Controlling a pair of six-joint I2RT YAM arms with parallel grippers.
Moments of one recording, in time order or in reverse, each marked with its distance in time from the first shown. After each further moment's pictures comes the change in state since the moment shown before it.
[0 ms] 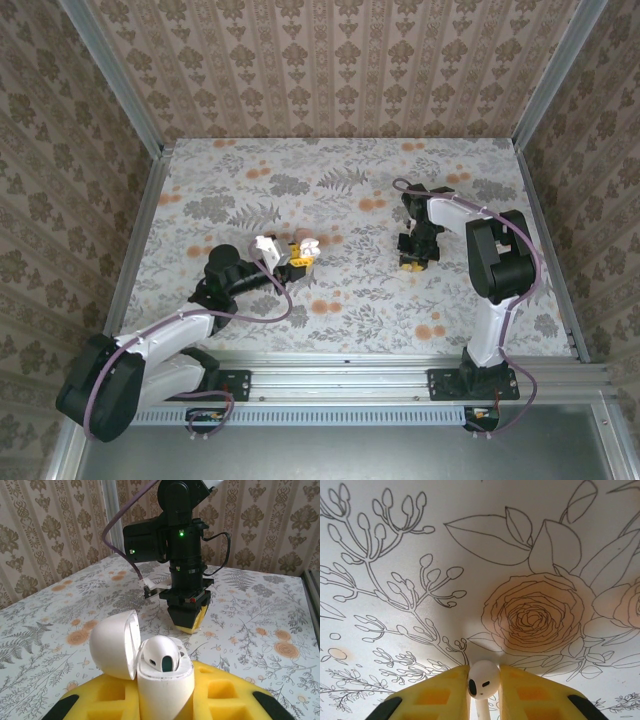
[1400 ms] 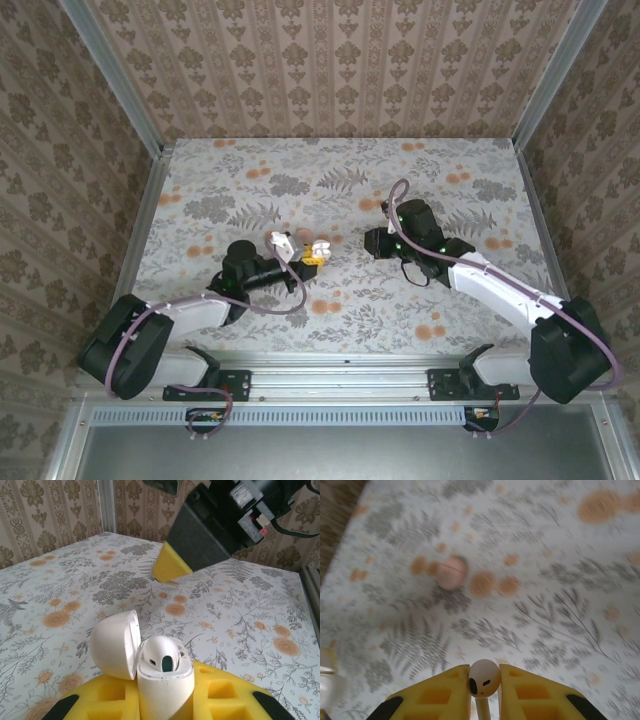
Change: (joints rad) left arm -0.047 0.246 0.040 0.146 -0.019 -0.065; right arm 0.285 -0.649 -0.458 0.828 -0.035 0.053
